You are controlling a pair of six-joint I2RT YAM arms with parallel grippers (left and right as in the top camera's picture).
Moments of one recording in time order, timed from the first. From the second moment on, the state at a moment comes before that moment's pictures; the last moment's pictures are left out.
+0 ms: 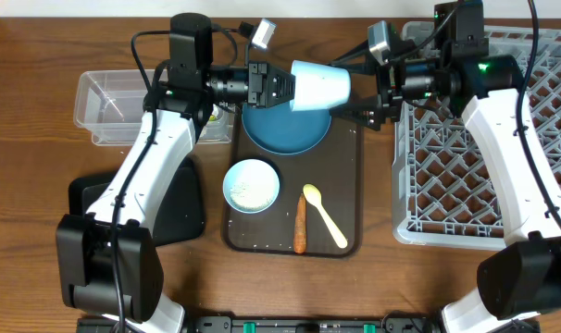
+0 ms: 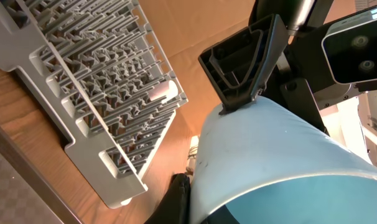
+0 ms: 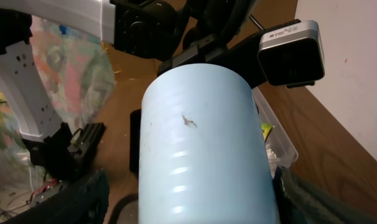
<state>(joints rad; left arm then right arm) -0.19 1.73 1.38 -0.11 1.35 -0.65 0.15 1.75 1.68 -0.83 -1.37 -0.78</state>
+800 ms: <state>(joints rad) -0.19 1.73 1.38 -0.10 1.35 -0.65 0.16 1.75 1.68 -0.81 -1.33 -0.79</state>
